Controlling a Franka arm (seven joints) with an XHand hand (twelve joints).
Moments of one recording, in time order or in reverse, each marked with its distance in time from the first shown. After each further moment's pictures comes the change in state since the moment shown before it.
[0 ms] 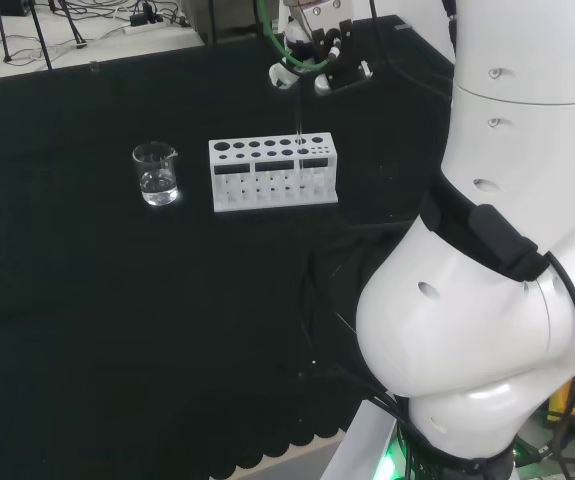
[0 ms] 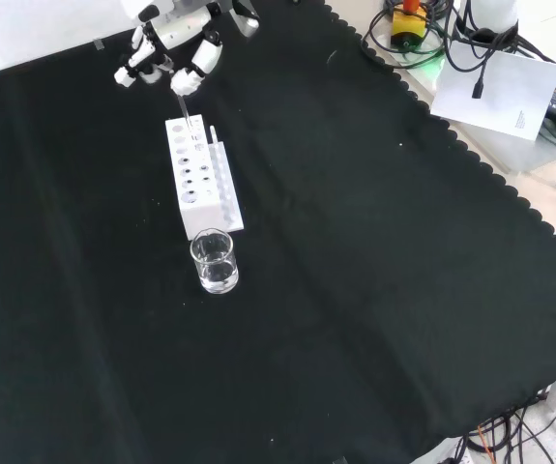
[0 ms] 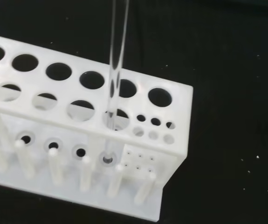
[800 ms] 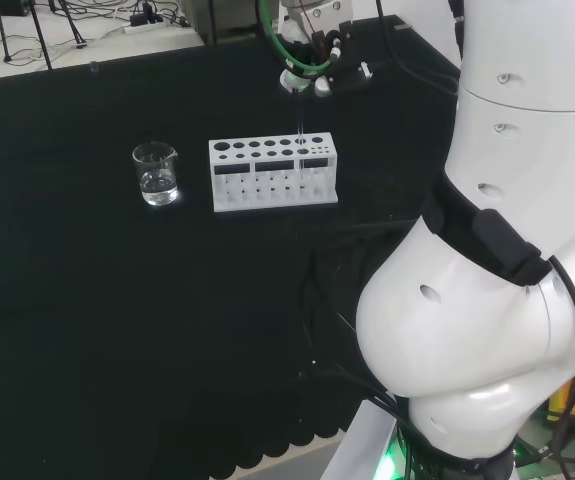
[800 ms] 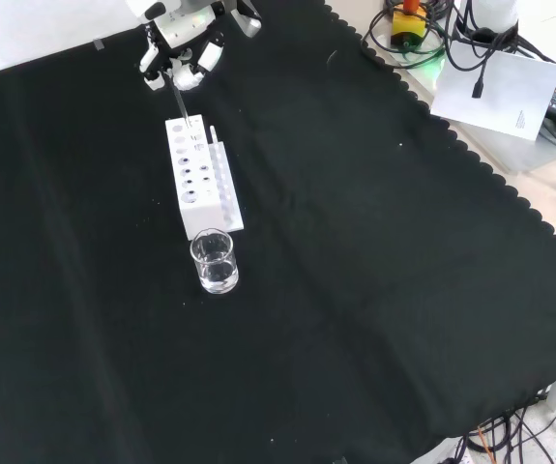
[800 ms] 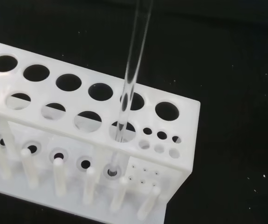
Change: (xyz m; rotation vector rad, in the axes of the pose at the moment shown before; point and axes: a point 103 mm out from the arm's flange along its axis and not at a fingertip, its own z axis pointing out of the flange) arm 0.002 -0.001 -0.002 -0.057 -0.011 -0.035
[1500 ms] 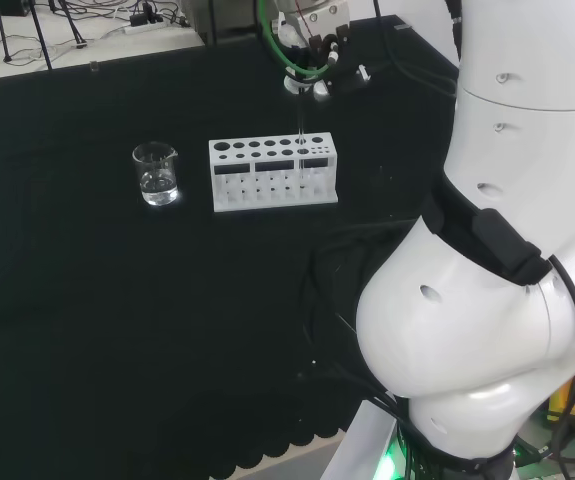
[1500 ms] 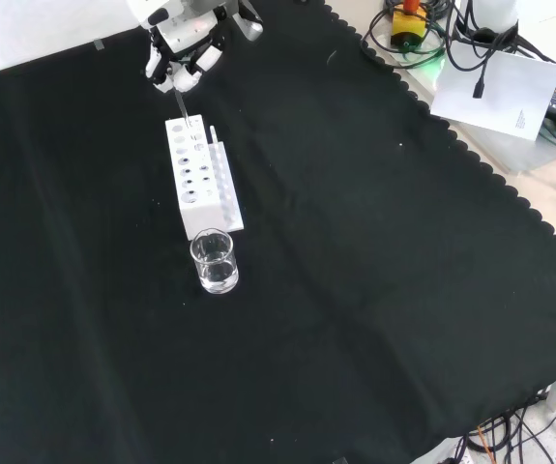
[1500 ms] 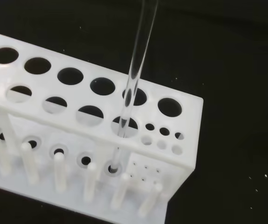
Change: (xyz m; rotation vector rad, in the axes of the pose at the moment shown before) arm 0.003 0.000 0.004 -0.008 -0.009 -0.008
